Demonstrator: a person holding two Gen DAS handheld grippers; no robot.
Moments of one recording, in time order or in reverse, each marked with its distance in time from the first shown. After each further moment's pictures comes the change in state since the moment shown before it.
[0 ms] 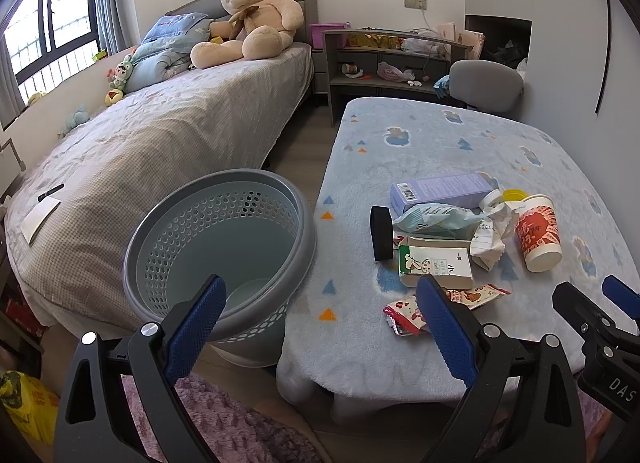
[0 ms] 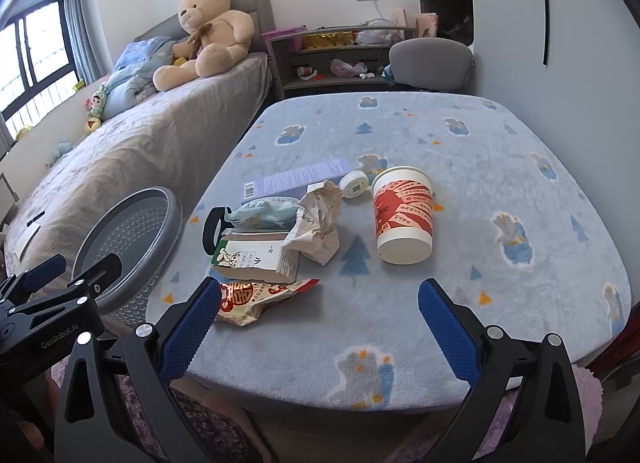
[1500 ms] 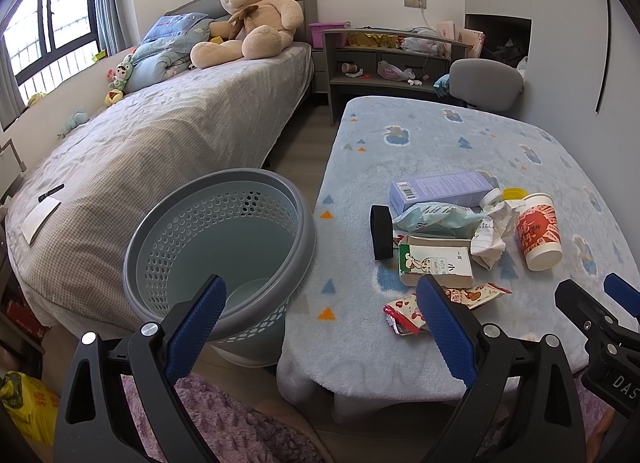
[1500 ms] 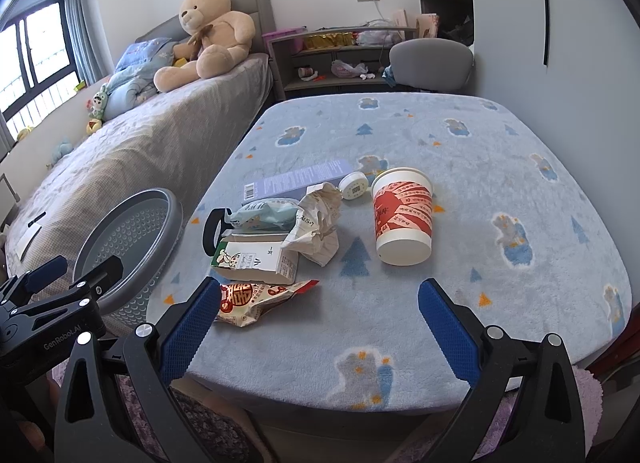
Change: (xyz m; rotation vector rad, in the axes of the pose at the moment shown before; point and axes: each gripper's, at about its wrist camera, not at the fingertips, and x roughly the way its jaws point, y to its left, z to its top) left arm -0.003 -0.002 0.001 0.000 0.001 0.004; right arm -0.001 0.000 0.001 -0.003 -0.002 0.000
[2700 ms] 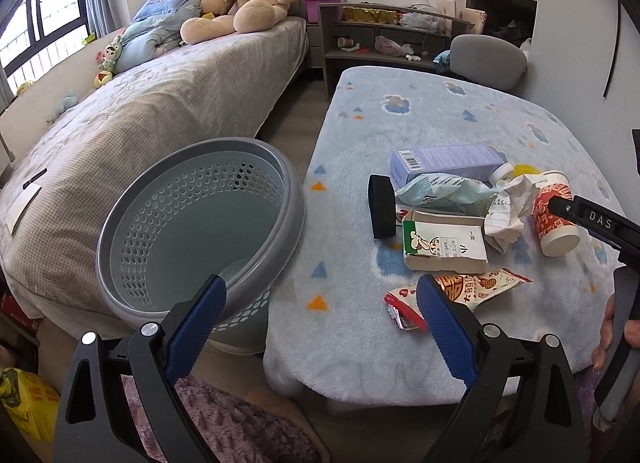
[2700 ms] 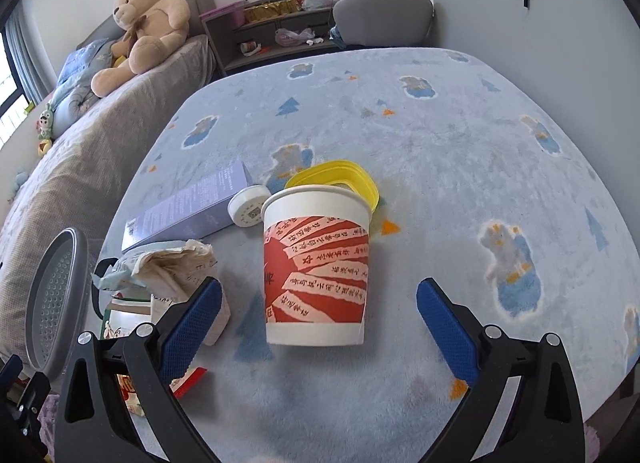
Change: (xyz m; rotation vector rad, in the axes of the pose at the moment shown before) left arm 0.042 -0.004 -0.005 0.010 0.090 -0.018; right arm 0.114 -0.082 0.044 0.132 0.125 -0.097
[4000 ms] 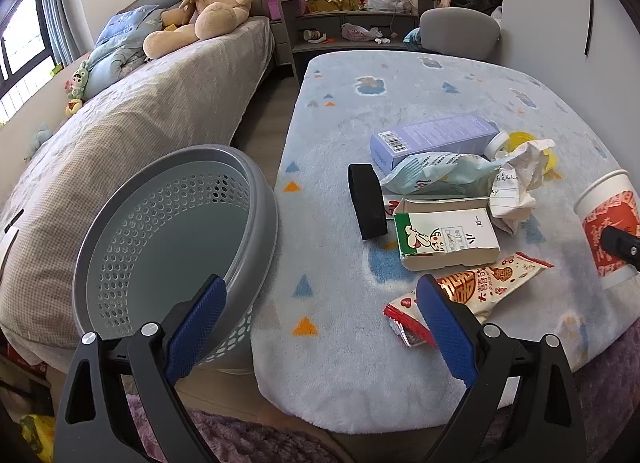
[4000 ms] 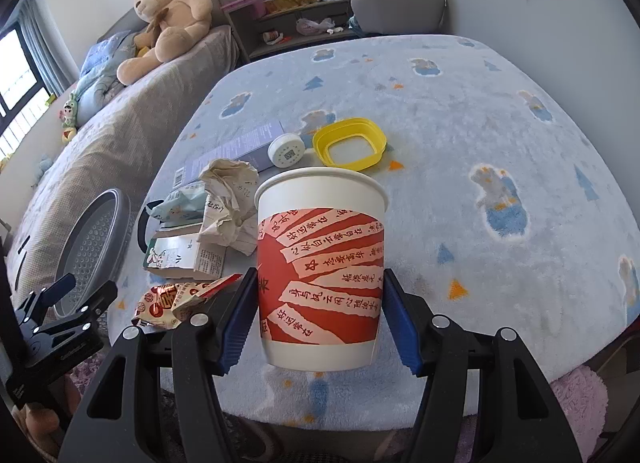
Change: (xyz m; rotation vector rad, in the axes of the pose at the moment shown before) left arm 0.041 -0.016 0.005 0.144 0.016 -0.029; right arm -0.057 -0.001 -0.051 -0.009 0.038 0.099
